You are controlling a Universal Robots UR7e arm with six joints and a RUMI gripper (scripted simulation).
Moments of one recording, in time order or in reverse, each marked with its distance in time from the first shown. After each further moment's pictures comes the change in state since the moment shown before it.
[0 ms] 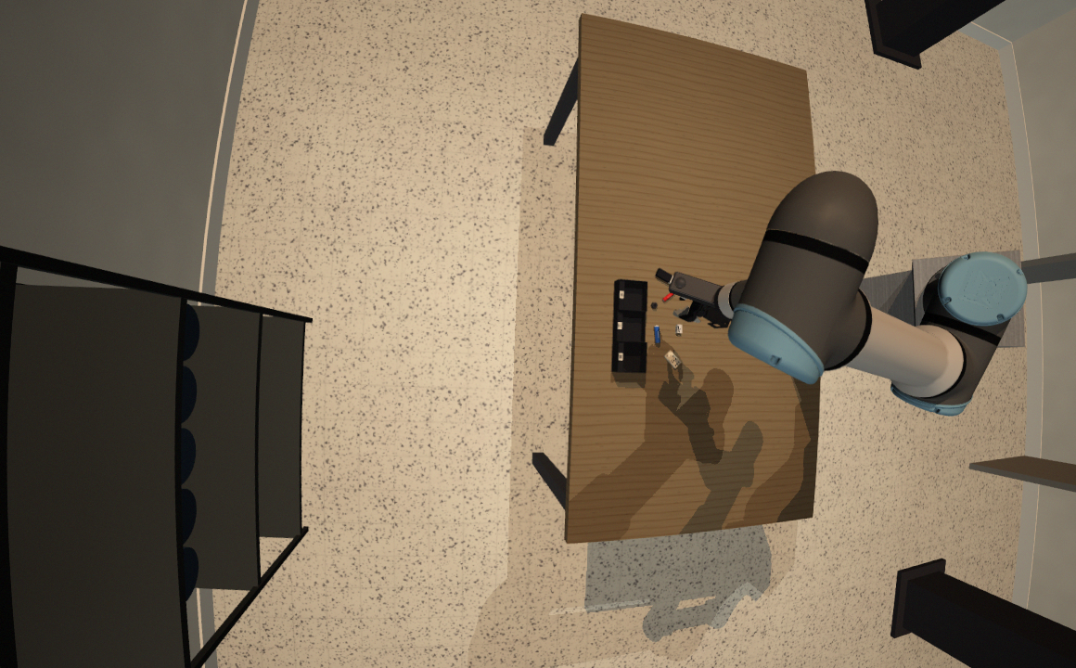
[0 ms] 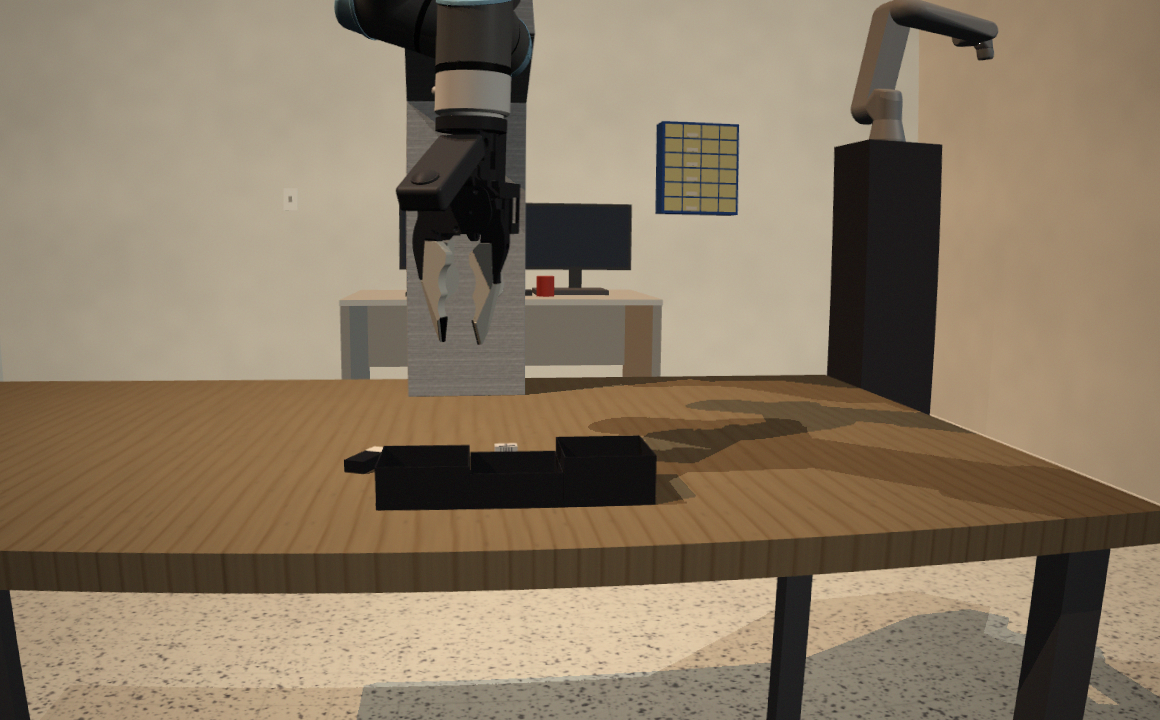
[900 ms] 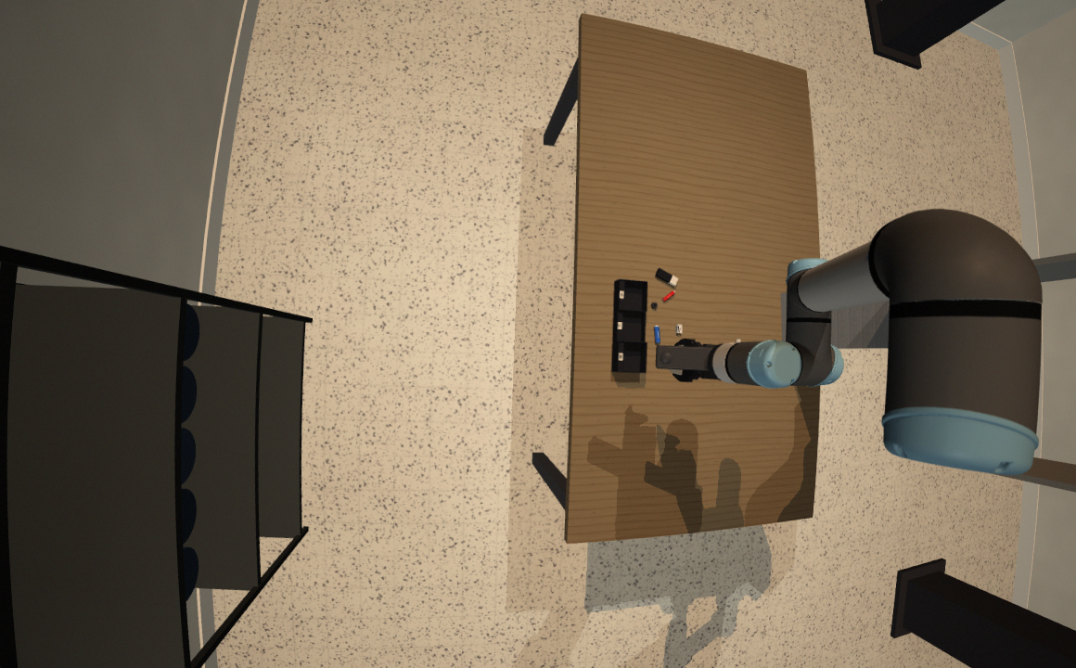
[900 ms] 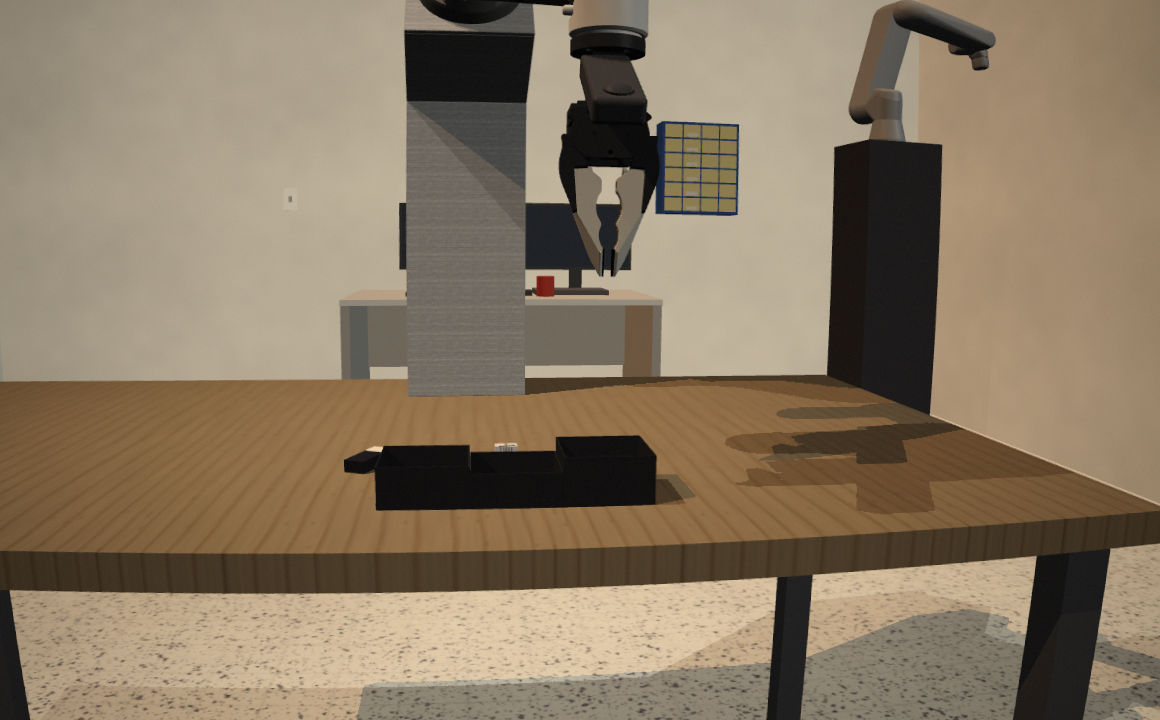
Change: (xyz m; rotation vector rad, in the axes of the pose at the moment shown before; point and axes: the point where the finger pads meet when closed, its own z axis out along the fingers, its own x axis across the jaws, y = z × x) arm -0.150 -0.004 -0.074 0.027 -0.027 -0.369
